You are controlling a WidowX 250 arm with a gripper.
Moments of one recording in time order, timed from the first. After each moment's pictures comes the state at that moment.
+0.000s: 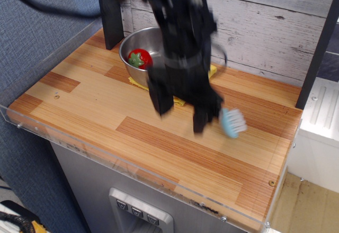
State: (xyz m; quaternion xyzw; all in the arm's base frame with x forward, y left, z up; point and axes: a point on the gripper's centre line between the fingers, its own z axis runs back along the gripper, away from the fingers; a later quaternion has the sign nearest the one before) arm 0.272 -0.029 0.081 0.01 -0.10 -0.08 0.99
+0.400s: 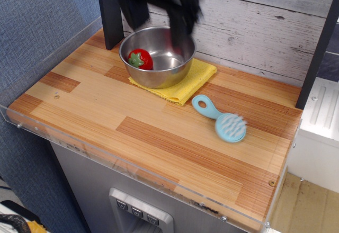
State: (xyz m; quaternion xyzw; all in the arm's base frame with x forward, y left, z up) arm 0.276 0.005 0.181 0.03 -0.16 -0.07 0.98
